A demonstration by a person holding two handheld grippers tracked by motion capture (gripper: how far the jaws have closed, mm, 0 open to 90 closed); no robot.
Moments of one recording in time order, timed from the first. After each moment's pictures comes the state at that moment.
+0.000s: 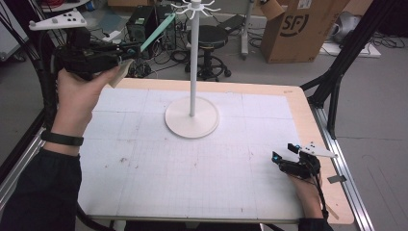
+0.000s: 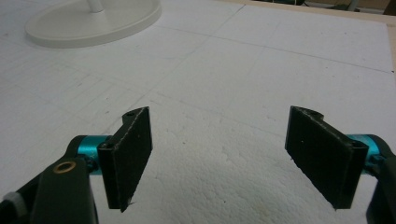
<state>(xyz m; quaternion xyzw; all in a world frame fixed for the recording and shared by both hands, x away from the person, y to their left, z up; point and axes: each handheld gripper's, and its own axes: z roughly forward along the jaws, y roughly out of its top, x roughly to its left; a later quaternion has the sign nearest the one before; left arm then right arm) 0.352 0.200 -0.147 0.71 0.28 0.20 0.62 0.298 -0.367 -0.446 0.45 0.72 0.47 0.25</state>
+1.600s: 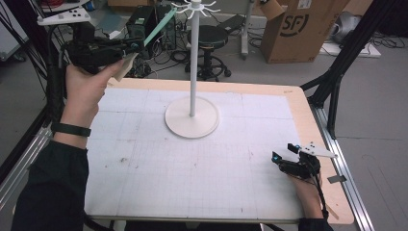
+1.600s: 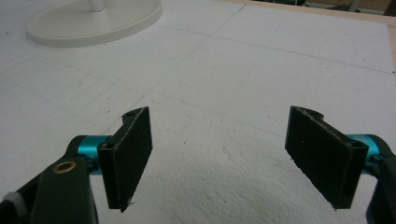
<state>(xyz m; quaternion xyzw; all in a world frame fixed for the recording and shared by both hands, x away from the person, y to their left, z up) 0.374 0.200 -0.153 0.69 0.28 0.19 0.64 0.297 -0.367 -0.446 0.45 0.72 0.47 0.25</state>
